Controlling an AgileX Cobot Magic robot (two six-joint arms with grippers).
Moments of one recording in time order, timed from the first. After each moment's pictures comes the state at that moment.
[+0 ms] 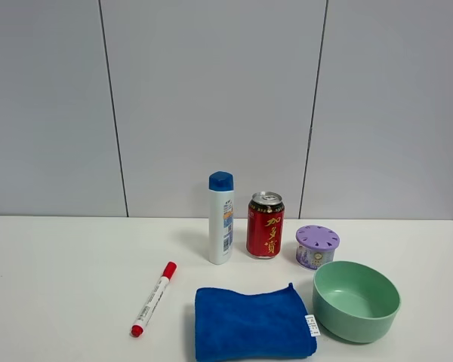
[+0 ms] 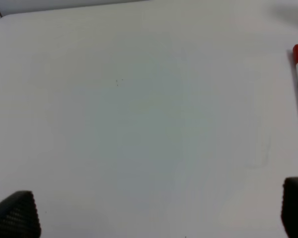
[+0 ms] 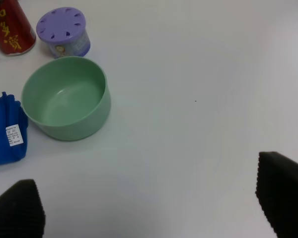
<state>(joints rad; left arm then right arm) -0.01 0.00 -0.51 0.03 1.05 0.02 0.01 0.03 -0.49 0.07 1.06 -0.02</state>
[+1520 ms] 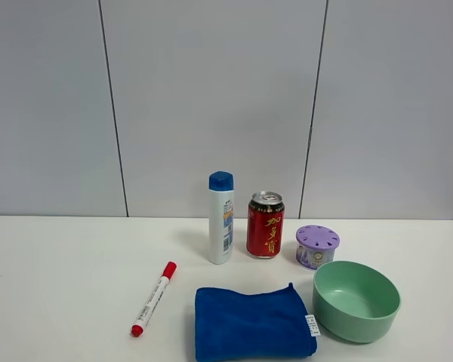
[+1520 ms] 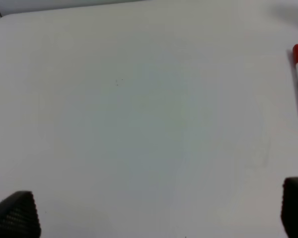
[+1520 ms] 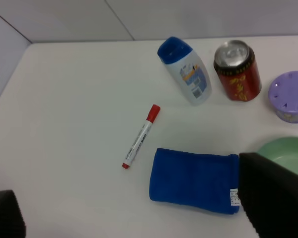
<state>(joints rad) -0.01 0.00 -0.51 0.03 1.05 0.02 0.03 0.89 -1.14 0.76 1.13 -0.38</state>
